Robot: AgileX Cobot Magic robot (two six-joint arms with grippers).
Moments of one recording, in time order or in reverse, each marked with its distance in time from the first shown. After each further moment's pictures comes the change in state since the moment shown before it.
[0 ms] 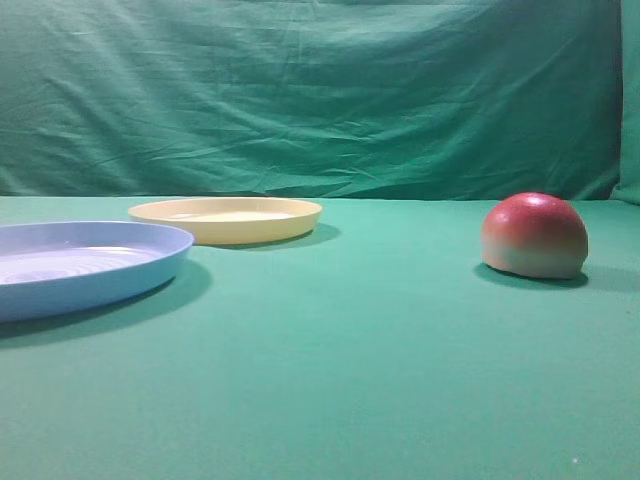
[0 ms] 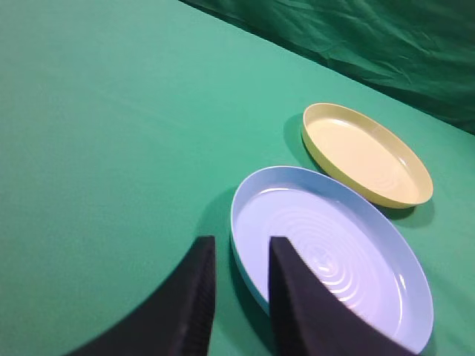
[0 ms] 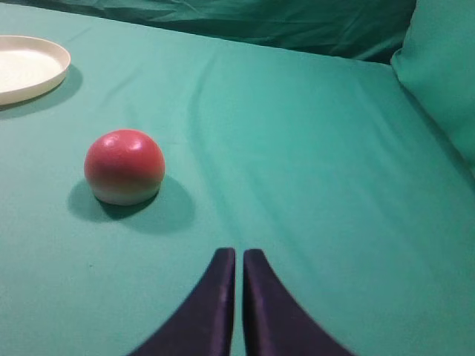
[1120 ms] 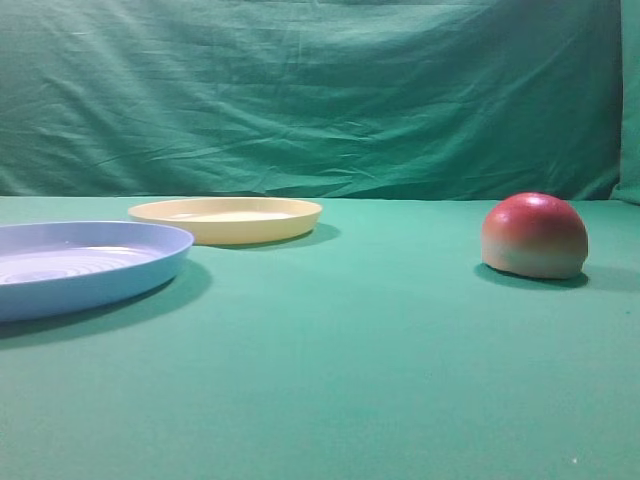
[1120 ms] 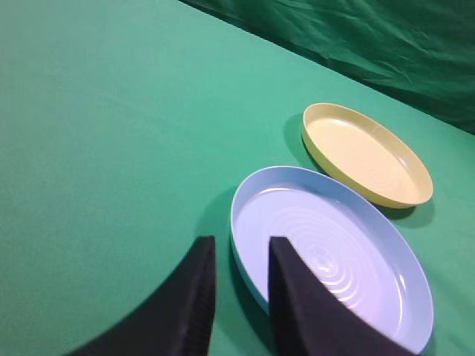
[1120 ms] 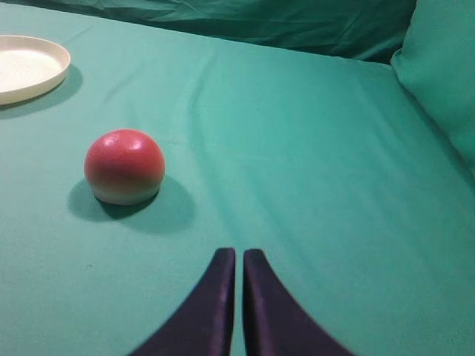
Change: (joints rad) left arm 0.000 0.000 0.000 0.000 0.000 0.000; right arm 0.000 0.000 0.001 -0.003 -0.018 -0.001
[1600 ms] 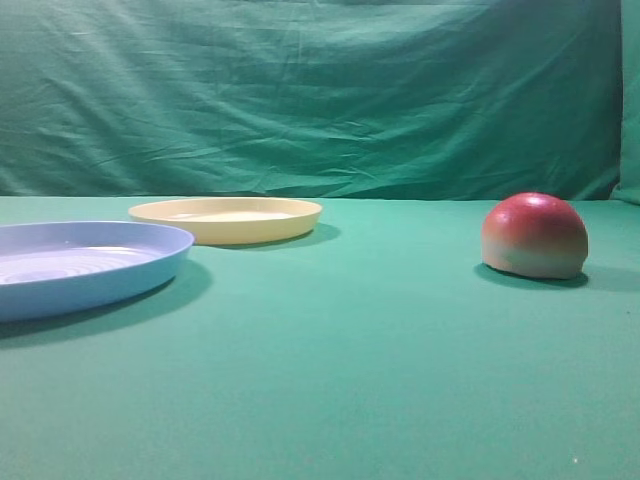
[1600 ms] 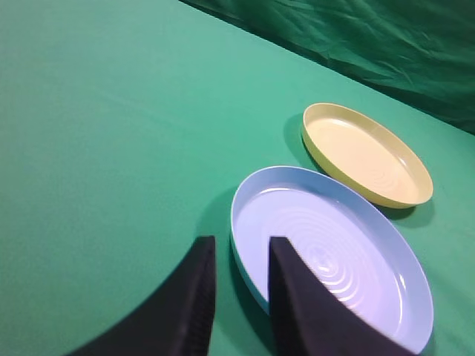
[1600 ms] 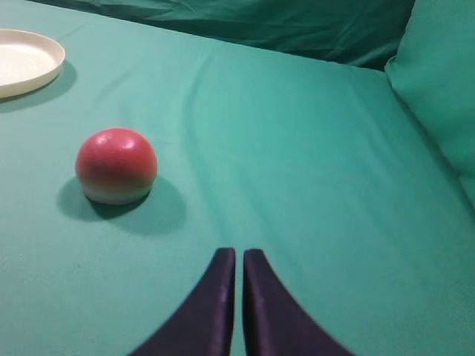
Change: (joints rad) left arm 0.000 0.000 0.000 0.000 0.000 0.000; right arm 0.000 0.023 -0.072 0.139 -0.206 0.005
